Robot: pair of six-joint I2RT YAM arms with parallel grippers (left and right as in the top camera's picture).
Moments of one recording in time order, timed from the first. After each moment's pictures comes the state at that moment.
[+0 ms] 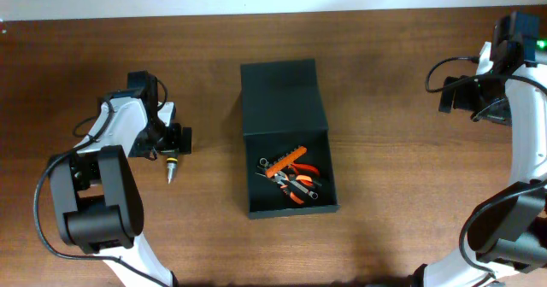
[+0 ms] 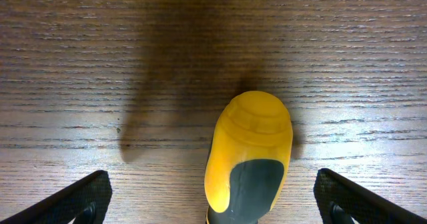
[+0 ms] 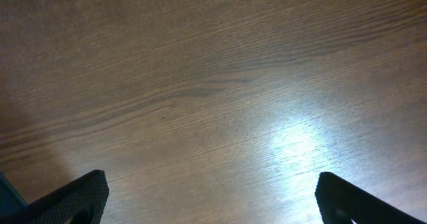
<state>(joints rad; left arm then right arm) 0.11 1.97 1.31 -0.90 -0.01 0.09 -0.28 1.82 1.75 -1.33 0.09 0.03</state>
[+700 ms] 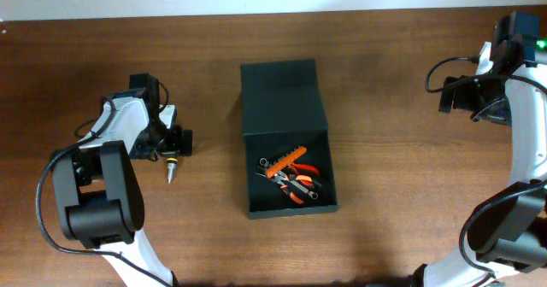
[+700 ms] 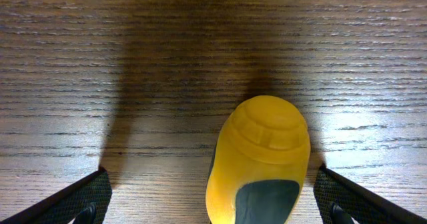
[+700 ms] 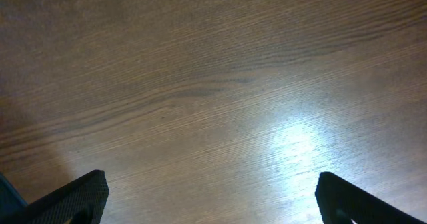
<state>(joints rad) 0.11 2.00 1.31 -0.90 -0.01 0.09 -0.28 1.82 1.75 -1.33 0.09 0.03</state>
